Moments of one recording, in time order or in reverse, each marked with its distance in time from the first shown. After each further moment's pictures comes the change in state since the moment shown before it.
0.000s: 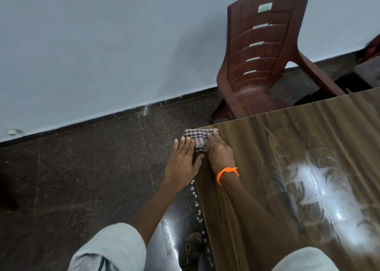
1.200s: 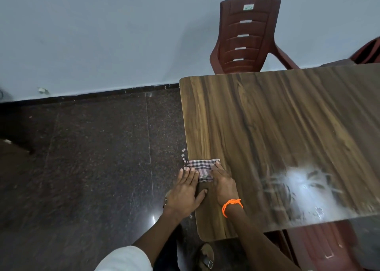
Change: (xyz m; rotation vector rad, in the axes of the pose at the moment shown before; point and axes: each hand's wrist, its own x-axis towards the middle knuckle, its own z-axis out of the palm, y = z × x) left_hand -0.390 0.208 0.064 0.012 -0.168 -0.055; right_hand -0.425 0.046 -0.104 0.004 -0.180 -0.057
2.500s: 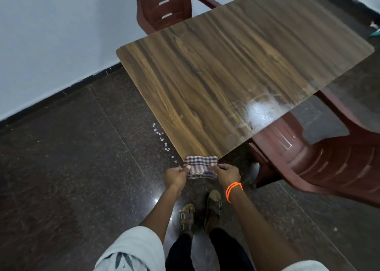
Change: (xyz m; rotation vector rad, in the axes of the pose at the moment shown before) left_hand -0.099 0.032 0.008 -0.982 -0.295 -0.726; right_hand -0.196 -0.042 0.004 0.688 0.350 1.257
